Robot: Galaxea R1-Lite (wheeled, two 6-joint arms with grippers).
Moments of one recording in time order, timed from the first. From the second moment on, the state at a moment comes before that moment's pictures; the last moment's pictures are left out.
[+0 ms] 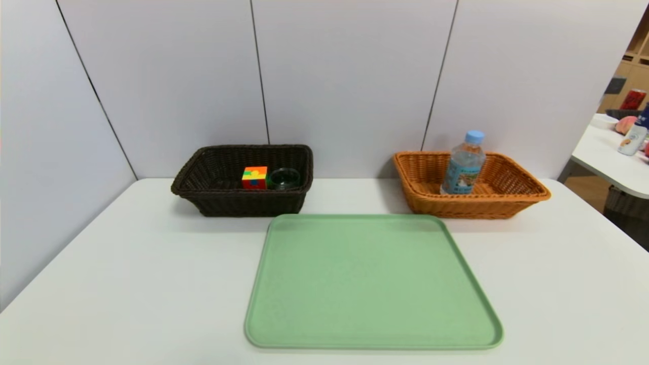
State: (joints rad) left arm -0.06 0.35 -0.49 0.59 0.15 -0.02; right arm 0.14 0.36 -0.62 0.64 0.30 -0.06
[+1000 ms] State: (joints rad) left arm -0.02 0.16 -0.38 0.56 0.00 -0.01; right arm 0.00 0.15 -0.60 0.68 0.35 -0.06
